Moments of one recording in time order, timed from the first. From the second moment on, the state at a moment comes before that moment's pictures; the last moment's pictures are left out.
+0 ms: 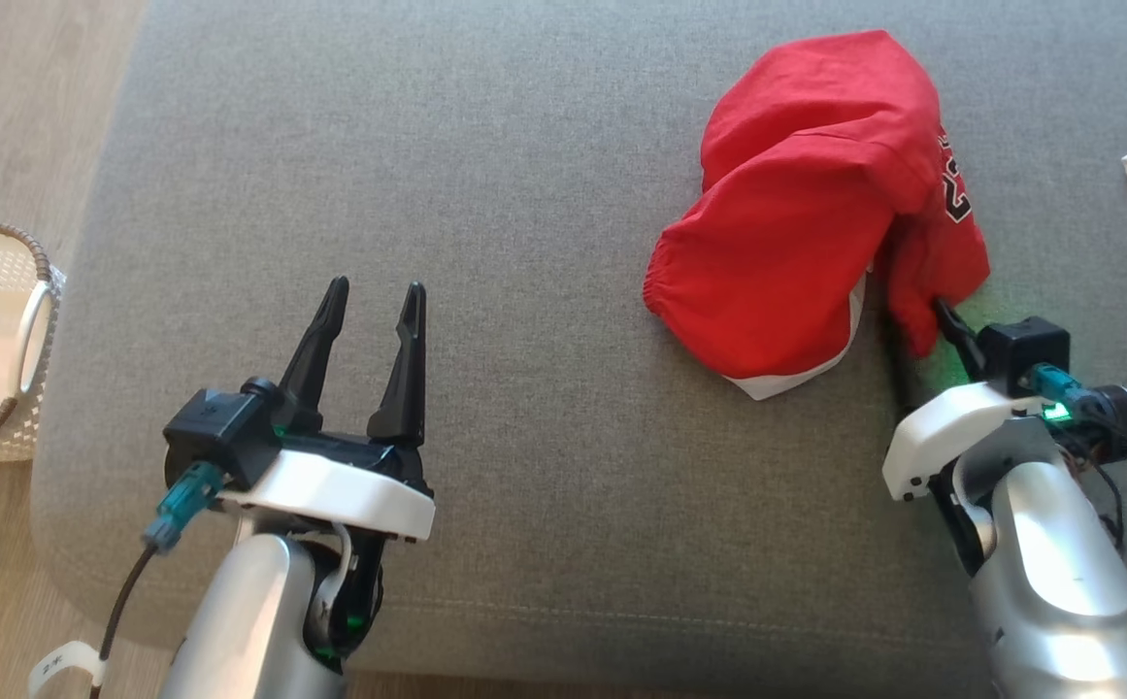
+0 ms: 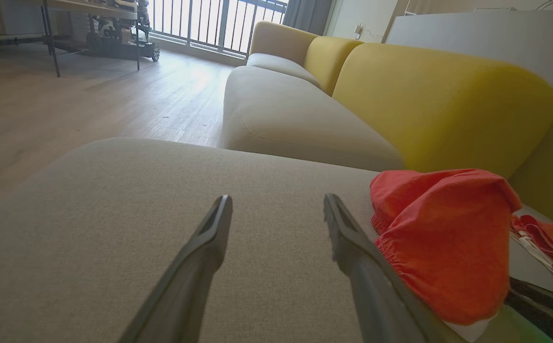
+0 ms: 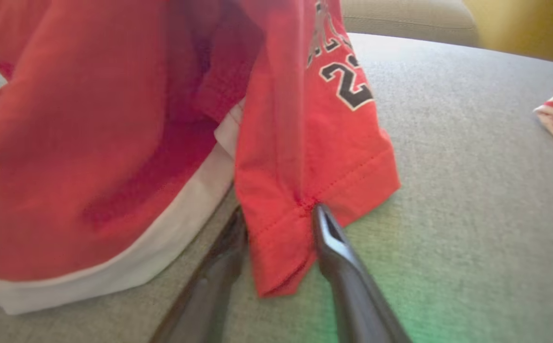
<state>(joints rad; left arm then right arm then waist) -0.19 0.04 -0.28 0.14 -0.32 -0.05 -0.25 -0.42 -0.06 -0.11 0.65 -0.07 0.13 -0.18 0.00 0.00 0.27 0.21</state>
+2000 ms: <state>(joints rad) -0.15 0.04 -0.37 0.15 -0.38 -0.01 -0.25 -0.81 -0.34 0.28 0.72 0.24 0.13 -0.01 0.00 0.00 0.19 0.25</state>
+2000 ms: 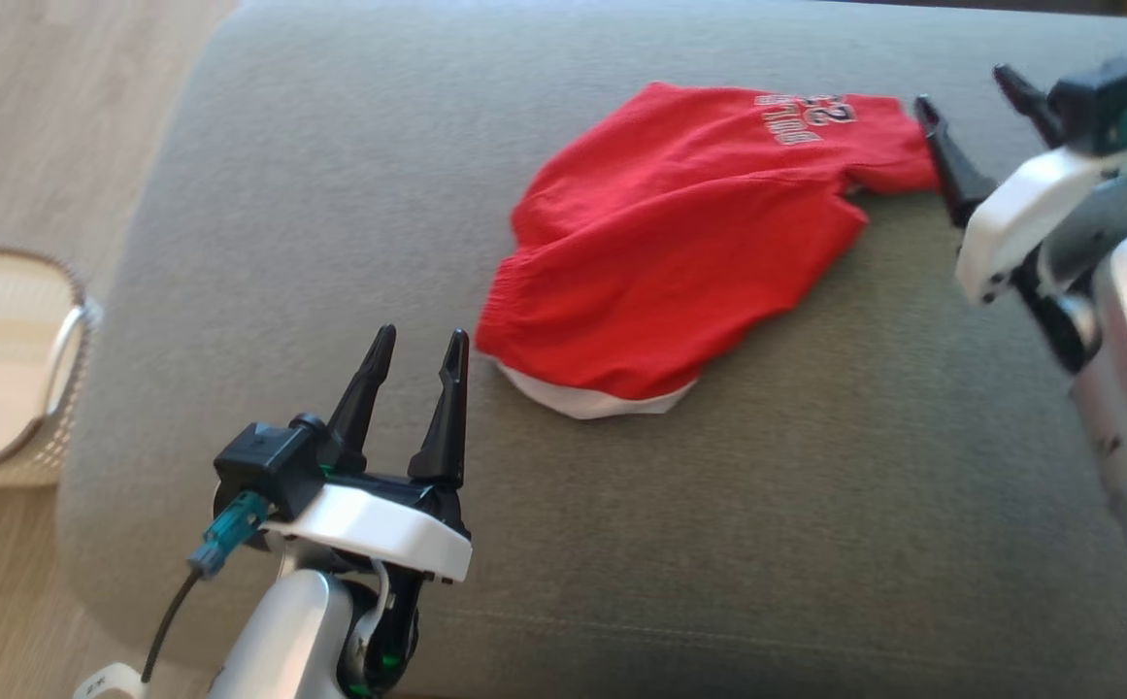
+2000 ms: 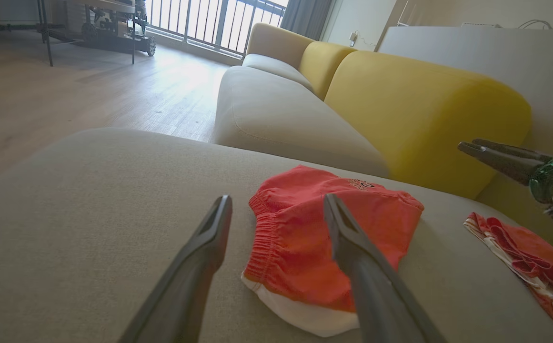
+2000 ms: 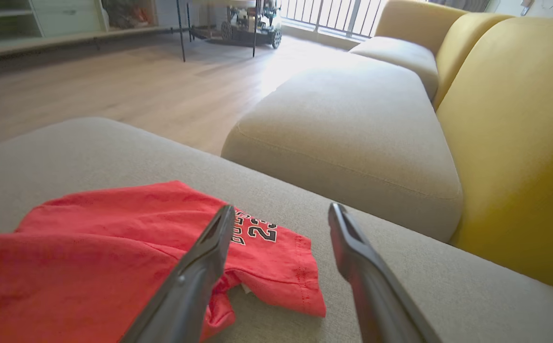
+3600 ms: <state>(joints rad) -0.38 0.03 -0.12 0.49 -0.36 0.05 -0.25 -0.24 -0.07 0.00 0.15 0.19 0.13 -0.12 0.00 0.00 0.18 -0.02</state>
